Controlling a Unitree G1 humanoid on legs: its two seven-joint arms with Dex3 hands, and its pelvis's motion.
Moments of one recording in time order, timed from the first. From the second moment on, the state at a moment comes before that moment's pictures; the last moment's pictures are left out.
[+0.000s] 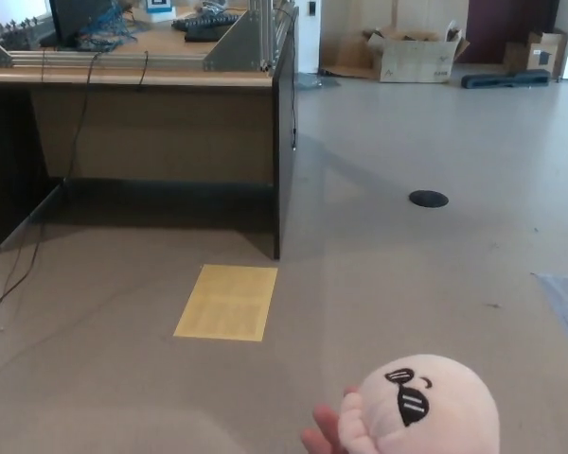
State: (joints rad) left_arm -0.04 0.42 0.32 0.68 -0.13 -0.29 -0.26; right_arm -0.18 -0.31 -0.19 0.85 0.03 -0.29 0.19
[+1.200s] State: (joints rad) left_arm -0.87 0.89 0.02 -0.07 -0.30 0.02 -0.66; right_arm -0.20 -0.31 -0.22 0.90 0.08 -0.40 0.24
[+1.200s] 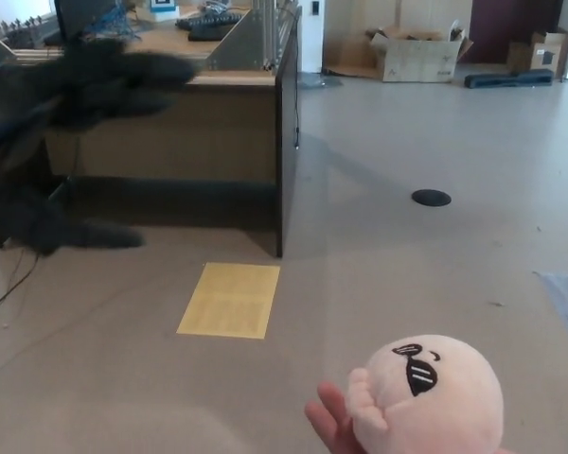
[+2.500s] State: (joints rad) left_arm -1.58 0.52 -0.68 0.00 -0.04 0.36 -1.12; right_arm -0.29 -0.34 -0.17 0.99 0.05 -0.46 0.23
